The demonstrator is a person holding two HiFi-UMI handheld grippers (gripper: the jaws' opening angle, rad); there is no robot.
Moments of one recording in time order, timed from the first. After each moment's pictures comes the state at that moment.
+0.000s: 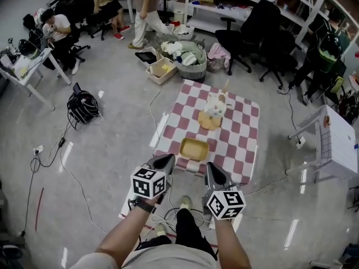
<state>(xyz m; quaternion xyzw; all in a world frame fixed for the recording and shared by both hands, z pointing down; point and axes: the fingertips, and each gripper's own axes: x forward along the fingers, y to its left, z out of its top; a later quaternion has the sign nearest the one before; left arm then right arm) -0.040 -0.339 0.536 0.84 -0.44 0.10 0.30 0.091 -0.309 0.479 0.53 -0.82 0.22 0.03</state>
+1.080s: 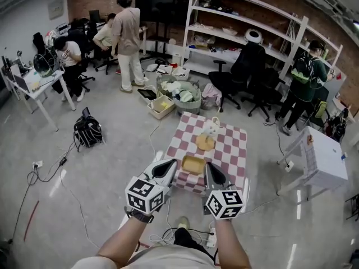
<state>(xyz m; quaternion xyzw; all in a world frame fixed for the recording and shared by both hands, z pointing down) -0.070 -0.218 0.338 0.90 -0.43 -0.01 0.10 0.047 -0.219 0.334 0.53 -0.84 0.08 -0.01</state>
